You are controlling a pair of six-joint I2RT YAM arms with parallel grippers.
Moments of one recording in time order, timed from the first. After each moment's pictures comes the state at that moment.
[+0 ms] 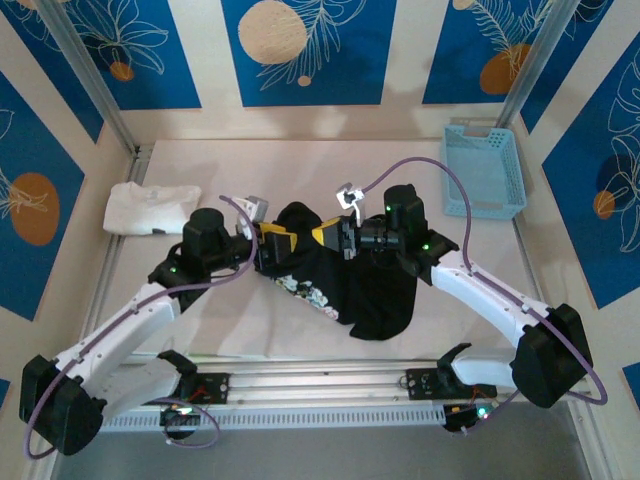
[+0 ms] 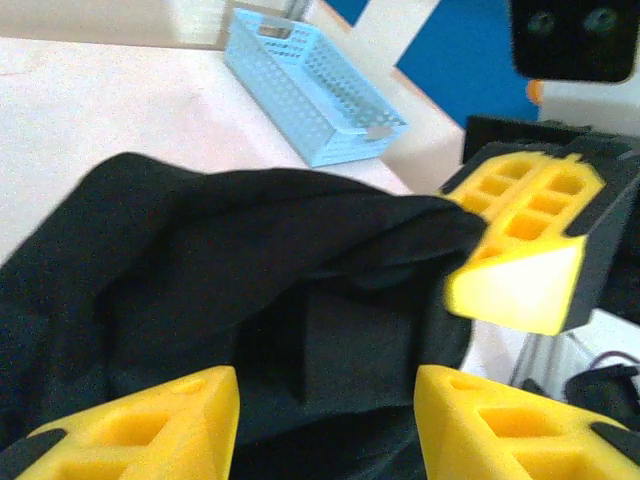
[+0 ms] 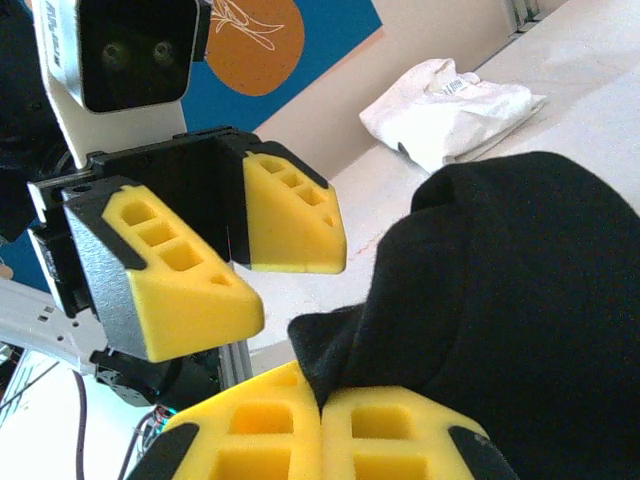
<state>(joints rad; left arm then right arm) -0.55 1.02 0.76 -0.04 0.50 -0.40 0.57 1.24 0.89 0.04 -0.74 0.35</state>
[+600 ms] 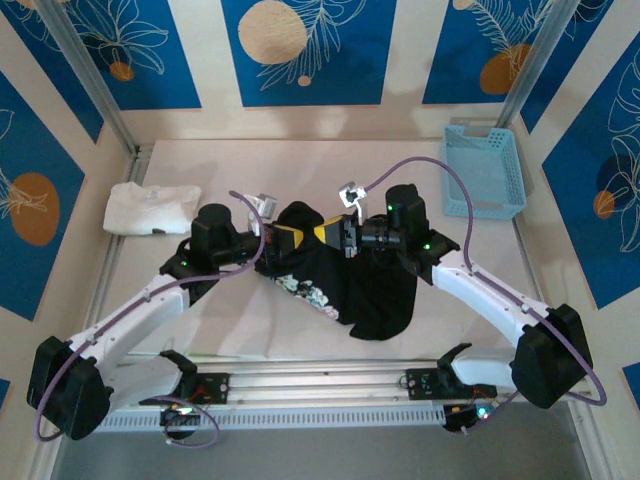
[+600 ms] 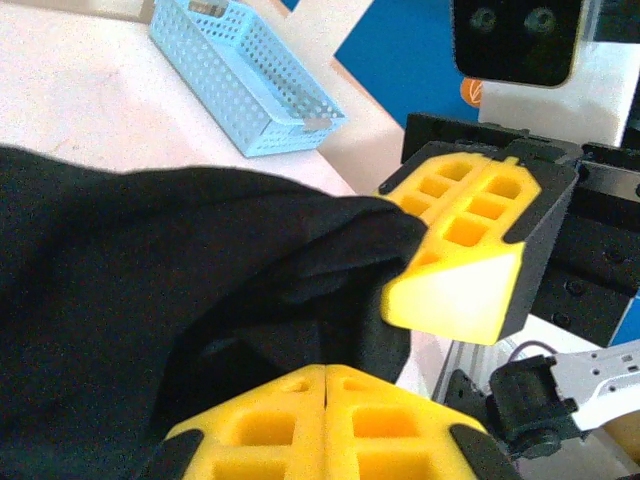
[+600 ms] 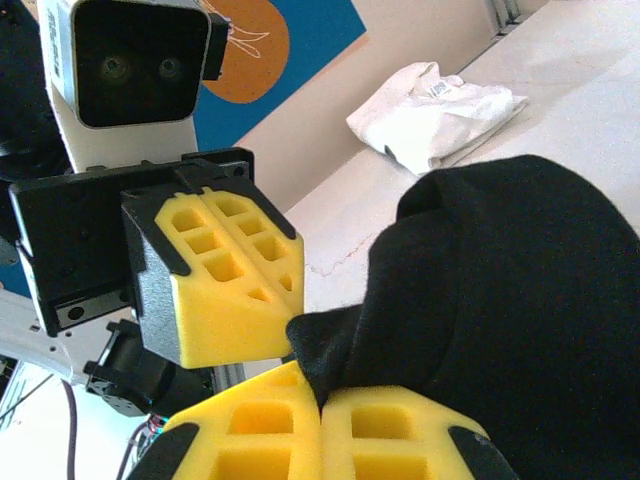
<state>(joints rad) -0.55 1.10 0.76 0.08 0.62 -0.49 0.56 1.24 0.88 0.04 -0.72 0.37</state>
